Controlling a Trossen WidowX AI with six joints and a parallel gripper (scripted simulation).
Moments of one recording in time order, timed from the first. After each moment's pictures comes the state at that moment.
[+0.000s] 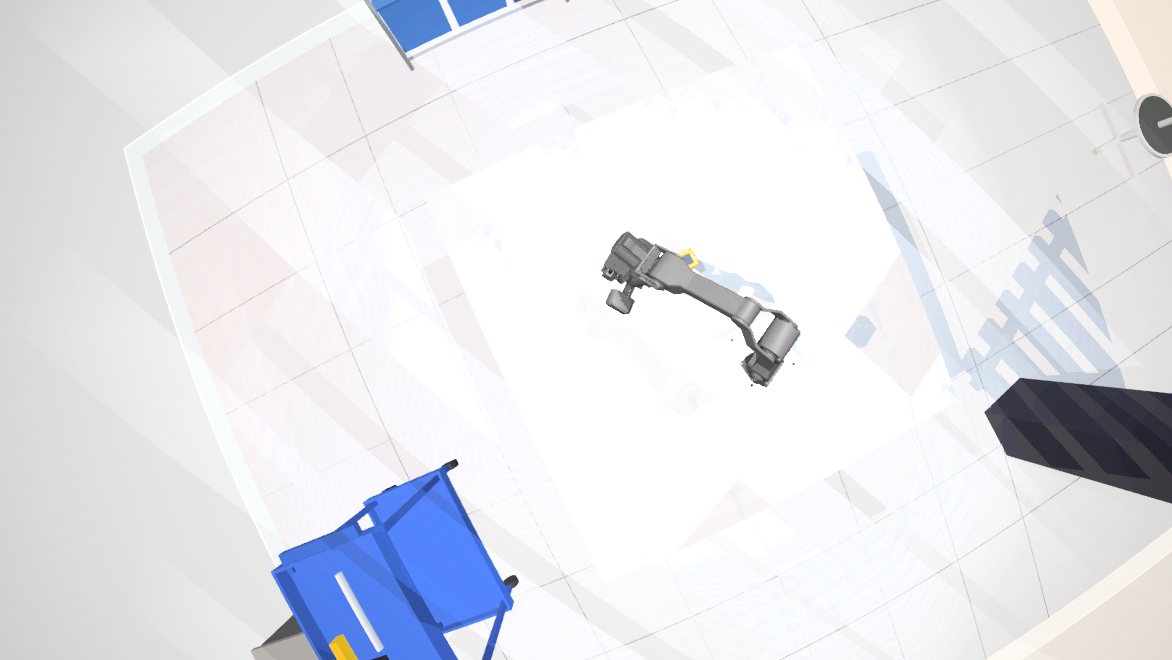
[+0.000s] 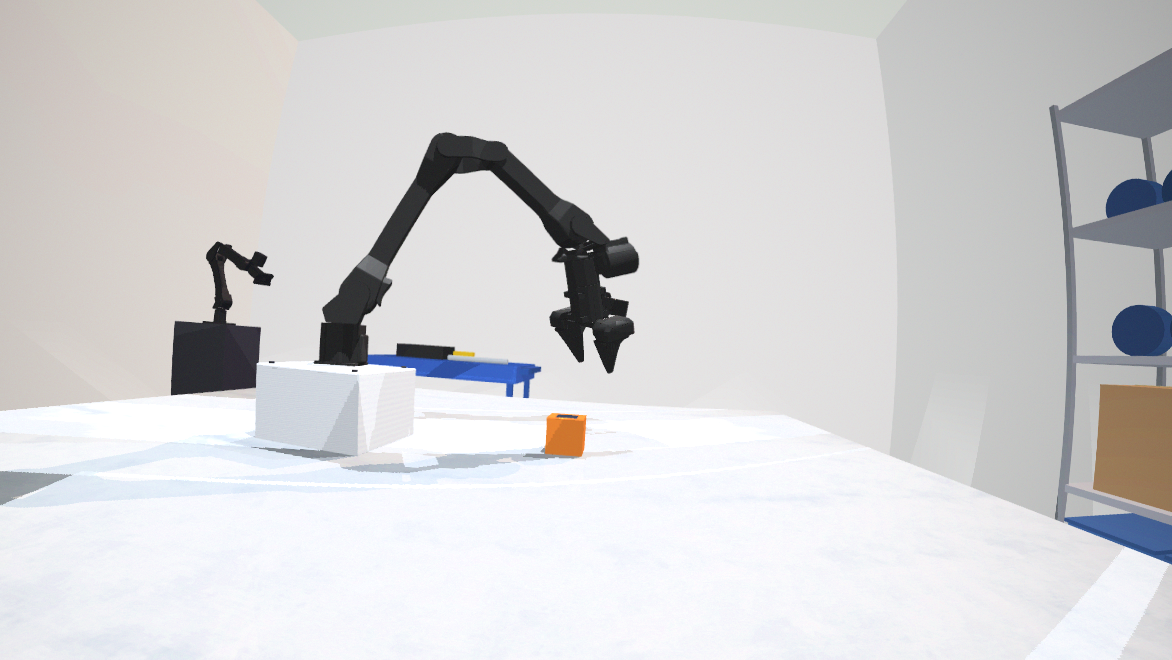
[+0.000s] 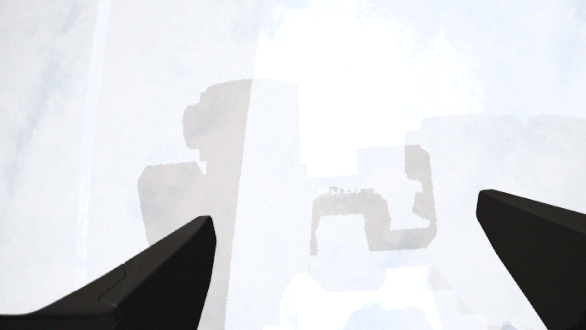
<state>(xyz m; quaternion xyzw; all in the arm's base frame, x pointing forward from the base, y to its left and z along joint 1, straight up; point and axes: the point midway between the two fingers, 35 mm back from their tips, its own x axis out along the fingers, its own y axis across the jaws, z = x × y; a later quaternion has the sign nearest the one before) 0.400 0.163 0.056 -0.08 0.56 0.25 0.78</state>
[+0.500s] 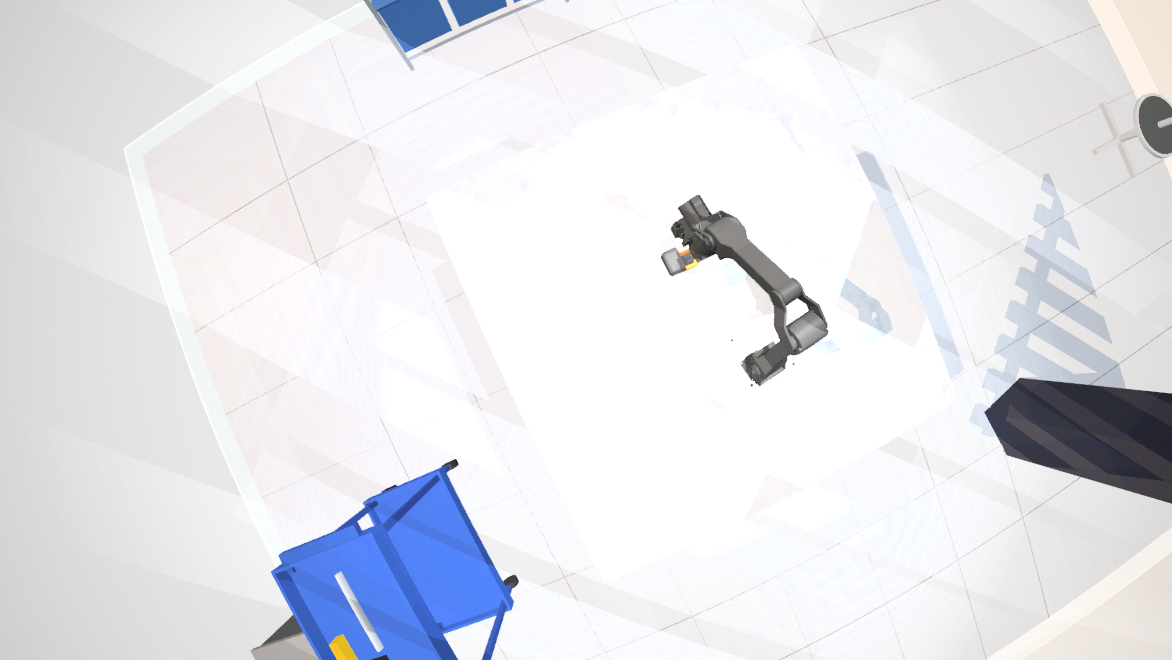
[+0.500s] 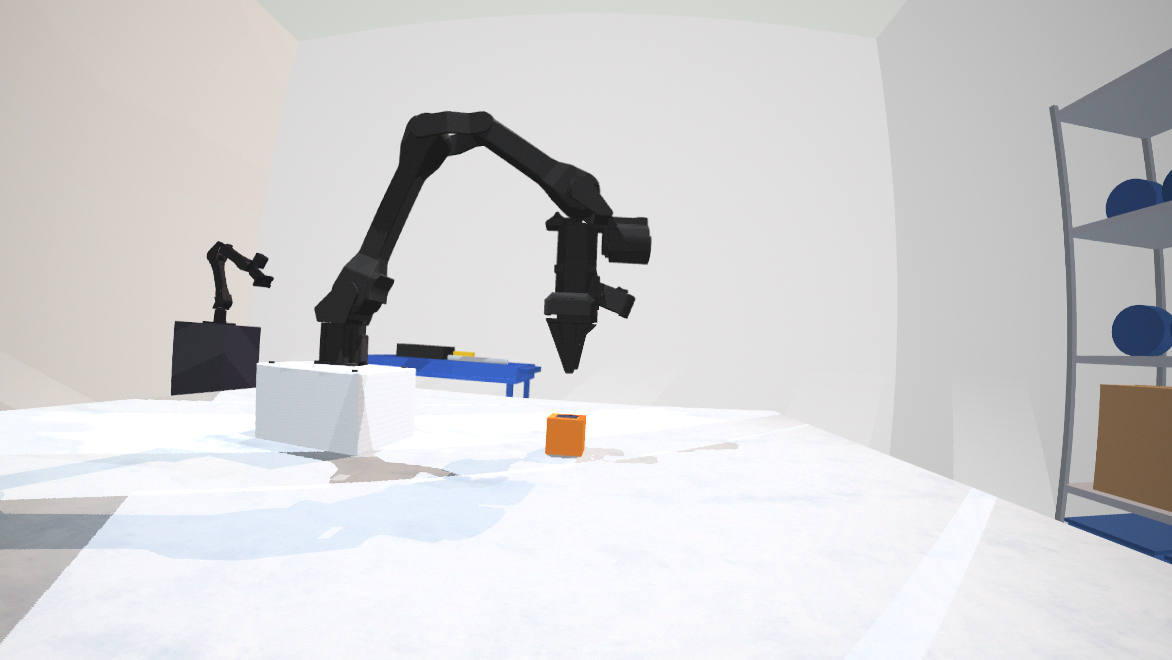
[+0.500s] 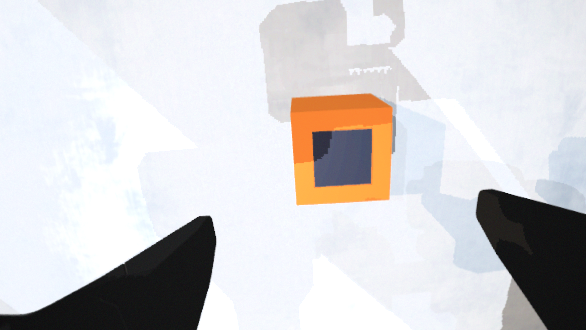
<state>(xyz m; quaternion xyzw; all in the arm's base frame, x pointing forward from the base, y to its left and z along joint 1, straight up) 0.348 -0.023 0.055 0.06 0.69 -0.05 0.72</state>
